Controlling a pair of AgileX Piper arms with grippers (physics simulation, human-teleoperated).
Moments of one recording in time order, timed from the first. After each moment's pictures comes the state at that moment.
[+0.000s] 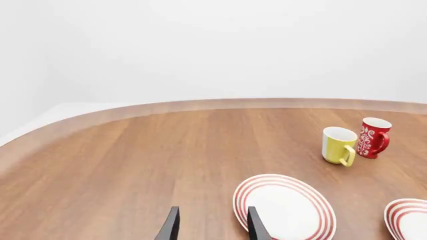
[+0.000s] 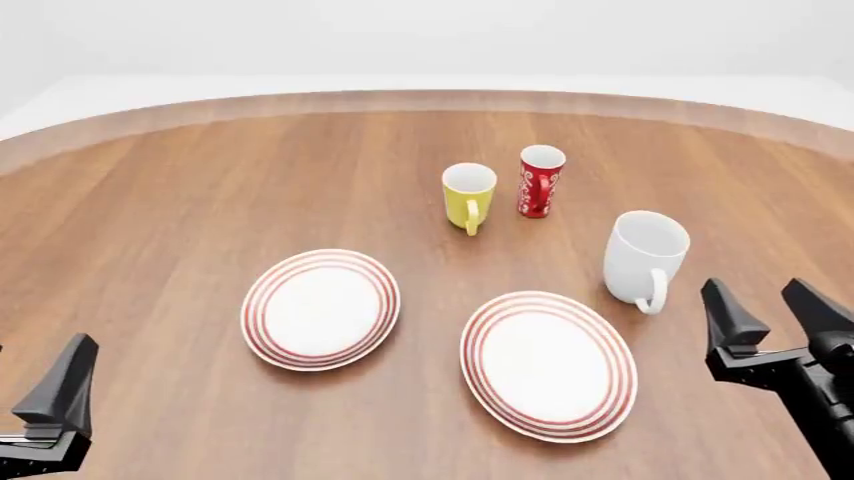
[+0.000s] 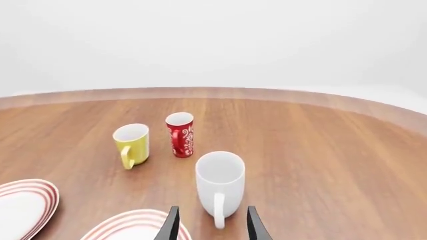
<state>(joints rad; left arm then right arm) 0.00 0.00 0.00 0.00 0.00 0.02 0.81 -0.01 -0.73 0.03</state>
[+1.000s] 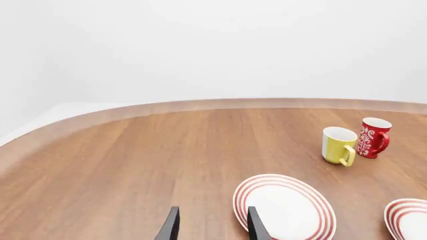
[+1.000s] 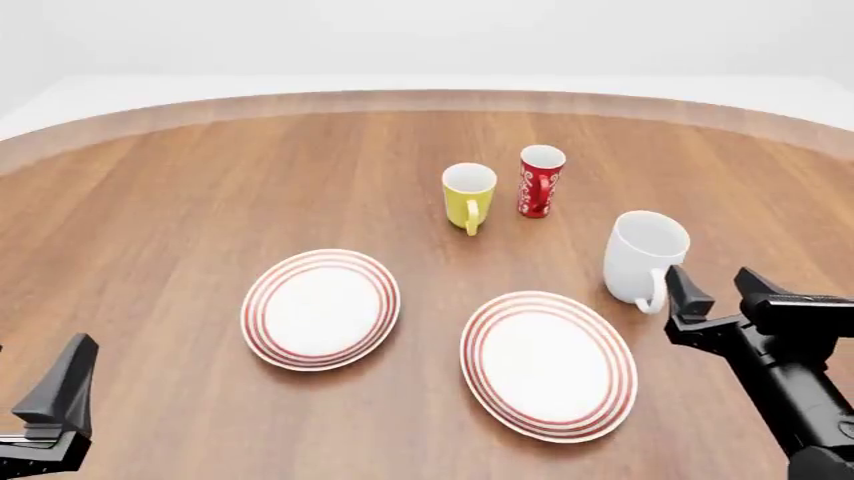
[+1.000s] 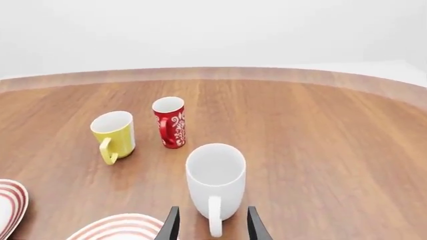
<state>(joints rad) 0.00 0.00 0.00 0.00 0.00 0.00 1.41 -0.09 -1.16 0.04</state>
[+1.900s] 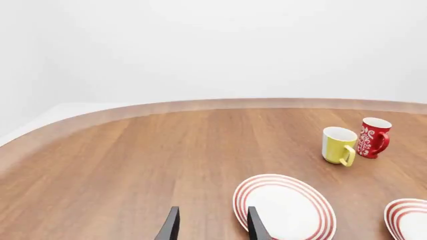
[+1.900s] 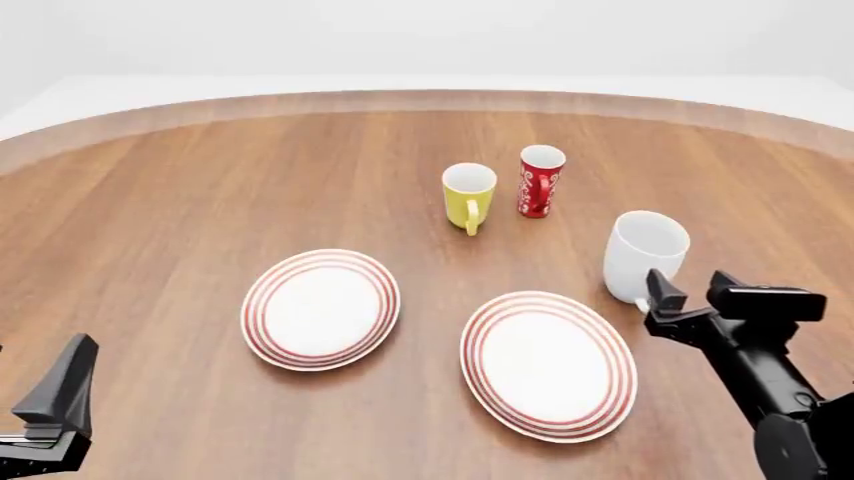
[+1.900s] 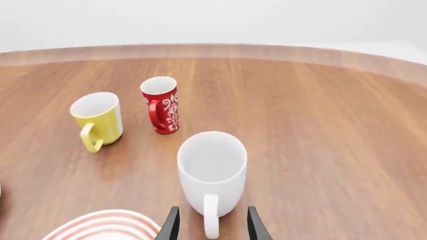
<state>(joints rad) 0.00 0.00 0.00 0.00 0.00 -0.01 1.65 -0.19 -1.22 0.02</state>
